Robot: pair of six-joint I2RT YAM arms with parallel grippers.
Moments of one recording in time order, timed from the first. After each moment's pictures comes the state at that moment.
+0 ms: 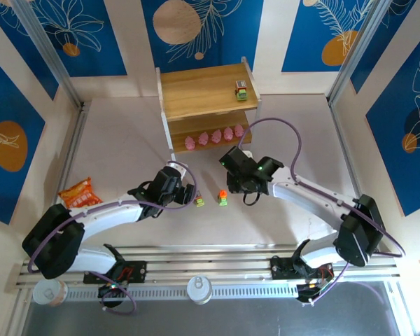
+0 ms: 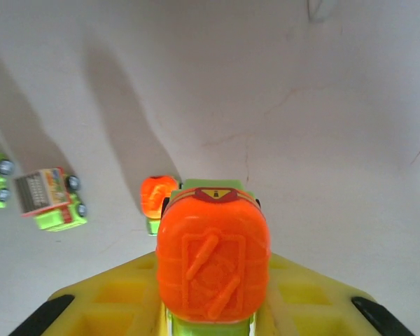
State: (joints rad) left arm -0.74 1.33 0.62 -0.04 -0.19 -0.27; right arm 0.81 1.38 1.14 -0.91 0.25 0.72
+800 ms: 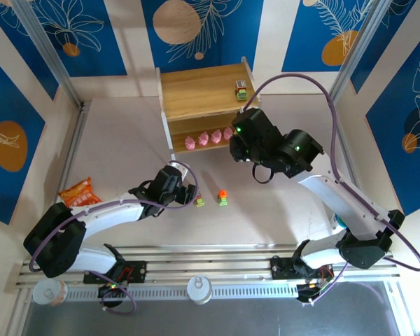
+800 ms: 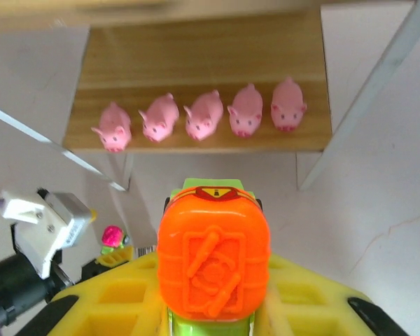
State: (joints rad) left arm -0.74 1.35 0.63 -0.04 -0.15 -0.27; right arm 0.84 1.38 1.73 -1.17 0.38 0.53
